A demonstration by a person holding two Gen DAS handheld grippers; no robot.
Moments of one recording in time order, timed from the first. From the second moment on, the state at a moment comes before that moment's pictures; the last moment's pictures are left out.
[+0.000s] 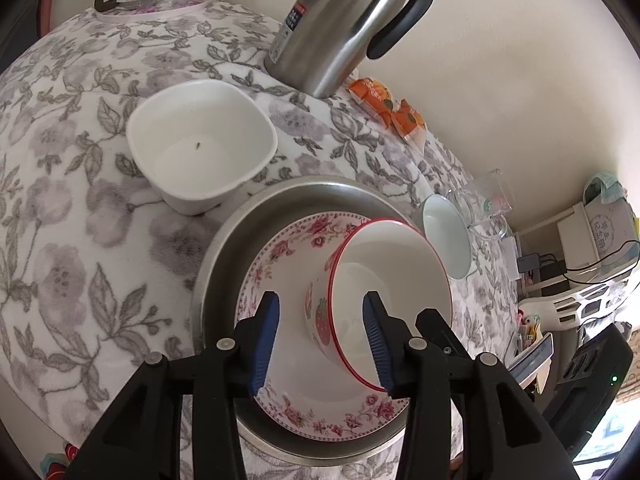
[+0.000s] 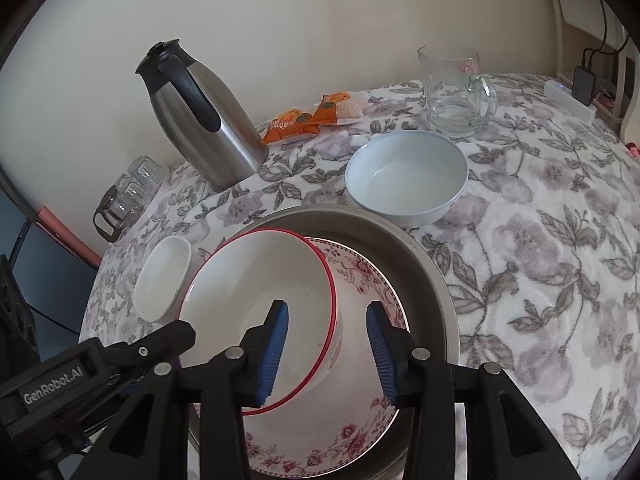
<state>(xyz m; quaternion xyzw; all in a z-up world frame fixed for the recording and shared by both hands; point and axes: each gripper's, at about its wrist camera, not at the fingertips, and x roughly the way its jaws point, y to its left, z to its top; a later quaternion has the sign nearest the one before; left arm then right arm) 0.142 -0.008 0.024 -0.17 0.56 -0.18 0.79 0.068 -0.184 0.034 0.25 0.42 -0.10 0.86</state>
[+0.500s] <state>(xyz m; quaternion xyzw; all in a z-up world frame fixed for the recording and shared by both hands) 0.146 0.012 0.029 -0.15 0.57 -0.12 0.80 0.067 -0.178 0.049 0.21 0.41 -0.14 0.88</state>
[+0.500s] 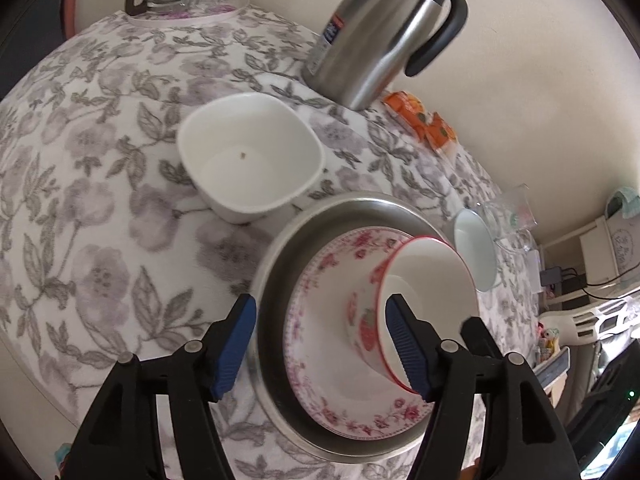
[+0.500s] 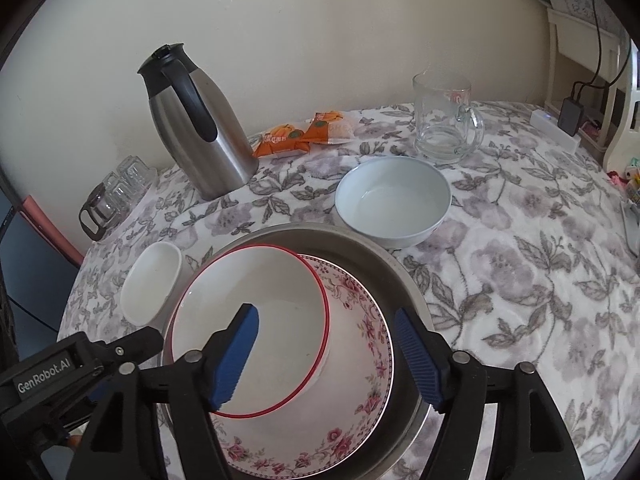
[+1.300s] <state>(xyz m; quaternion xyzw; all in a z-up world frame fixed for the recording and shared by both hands) 0.155 0.071 0.064 -0.12 0.42 -0.03 0.90 0.068 -0.161 0.059 0.15 0.38 -0.17 0.90</state>
